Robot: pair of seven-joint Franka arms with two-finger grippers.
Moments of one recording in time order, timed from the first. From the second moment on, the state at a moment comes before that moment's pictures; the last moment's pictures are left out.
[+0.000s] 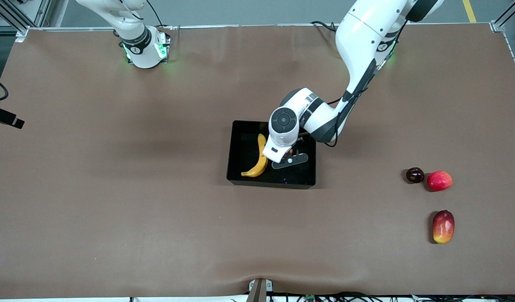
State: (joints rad) left arm -0.55 0.69 -0.19 -1.59 0.10 2.16 -0.97; right arm -0.11 0.14 -0.08 -1.39 0.04 1.44 0.08
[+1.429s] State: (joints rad) left arm -0.05 0.62 -0.16 -1.71 0.26 2.17 -0.55; right arm -0.11 0.17 -0.08 -1.39 0.04 1.44 0.08
